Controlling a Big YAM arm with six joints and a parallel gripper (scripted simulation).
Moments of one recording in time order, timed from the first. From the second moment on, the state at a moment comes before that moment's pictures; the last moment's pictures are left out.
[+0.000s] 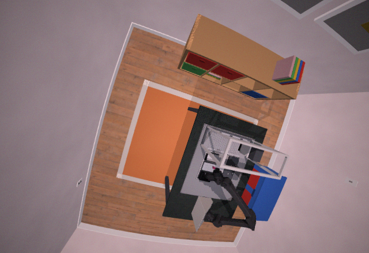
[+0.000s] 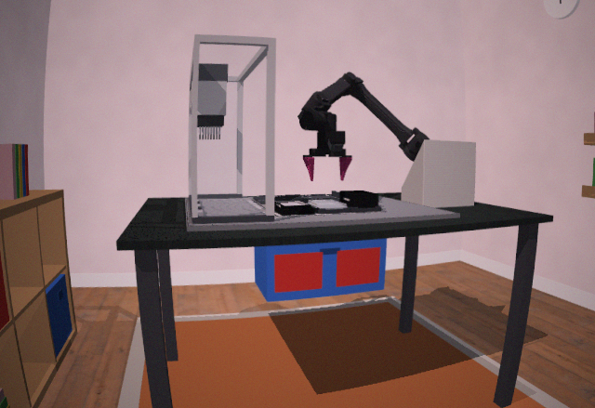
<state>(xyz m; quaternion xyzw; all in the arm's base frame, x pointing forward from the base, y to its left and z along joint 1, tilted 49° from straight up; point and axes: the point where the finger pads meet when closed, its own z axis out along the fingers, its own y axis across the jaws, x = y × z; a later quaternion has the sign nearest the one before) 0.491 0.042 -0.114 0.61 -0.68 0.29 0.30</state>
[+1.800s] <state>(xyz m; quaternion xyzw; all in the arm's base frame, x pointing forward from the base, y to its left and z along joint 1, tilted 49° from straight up) 0.488 0.002 -0.149 0.63 -0.66 0.28 0.31</state>
